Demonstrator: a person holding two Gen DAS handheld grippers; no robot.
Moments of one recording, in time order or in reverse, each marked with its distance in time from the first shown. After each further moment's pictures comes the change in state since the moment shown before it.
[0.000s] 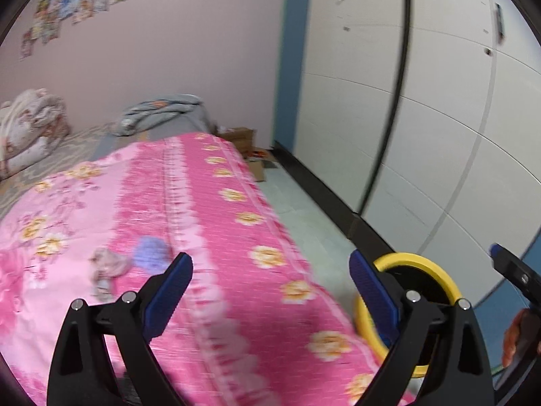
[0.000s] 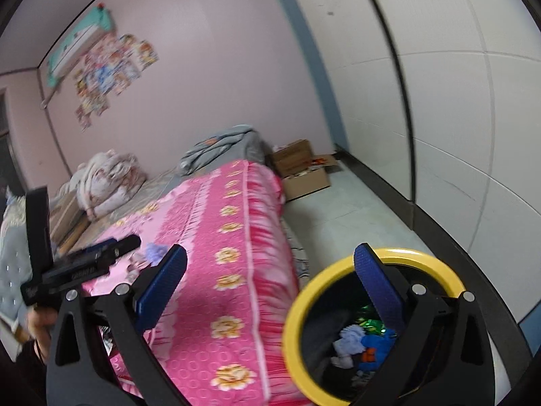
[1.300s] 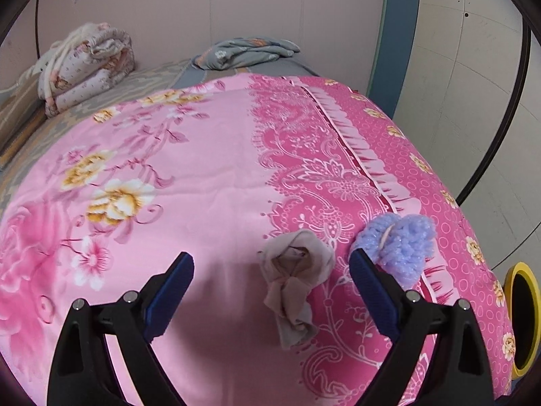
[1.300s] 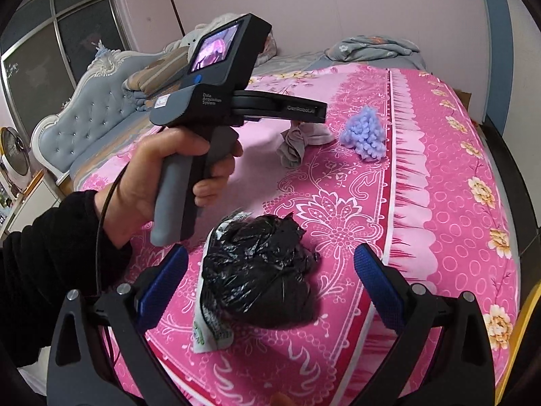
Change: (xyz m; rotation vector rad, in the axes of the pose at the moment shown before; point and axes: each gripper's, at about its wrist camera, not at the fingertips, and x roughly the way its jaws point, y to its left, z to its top) left arm 0.112 0.232 -0.028 -0.168 0.196 0.213; right arm 0.160 0.267 -0.136 -0.411 0.441 0.434
